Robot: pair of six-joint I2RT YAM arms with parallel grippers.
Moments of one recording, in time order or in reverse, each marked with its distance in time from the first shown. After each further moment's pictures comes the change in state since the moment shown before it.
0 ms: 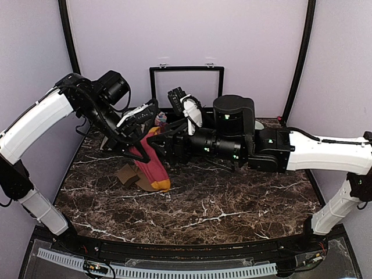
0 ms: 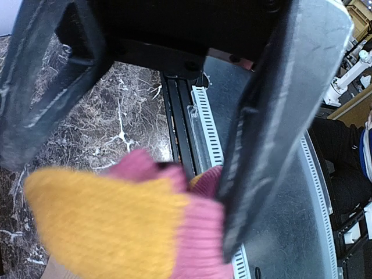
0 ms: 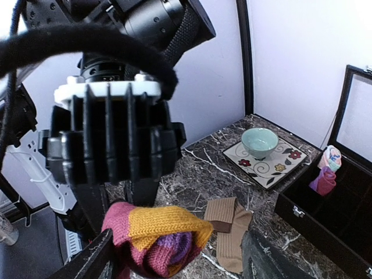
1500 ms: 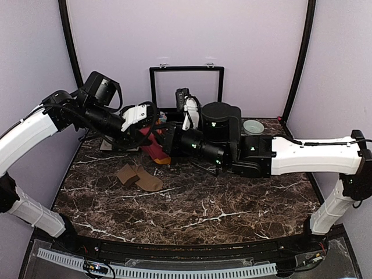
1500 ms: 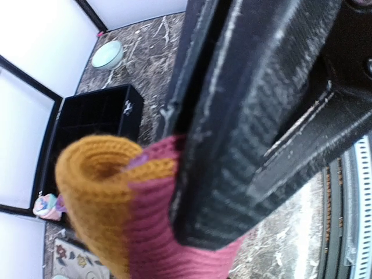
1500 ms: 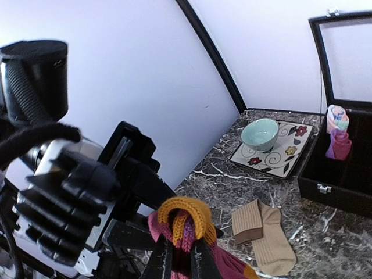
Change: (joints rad) left arm -0.041 -0.188 -0.250 0.471 -0.555 -0.035; right arm 0.002 0.091 -0.001 0.150 0.137 0.351
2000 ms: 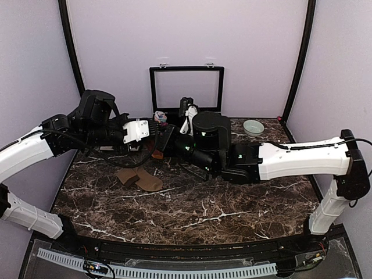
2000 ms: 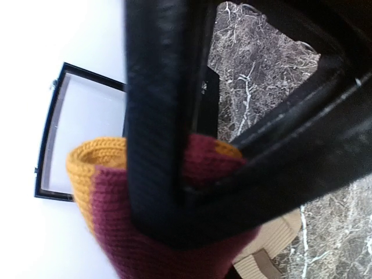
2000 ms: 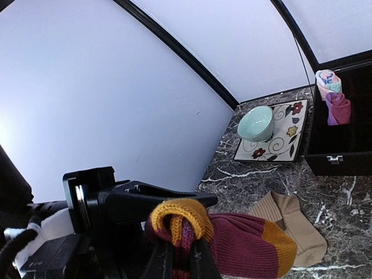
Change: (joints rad) left arm -0.097 -0.140 -0.282 0.353 -0.412 0.201; right arm 0.009 0.078 -0.017 0.109 0.123 0.282
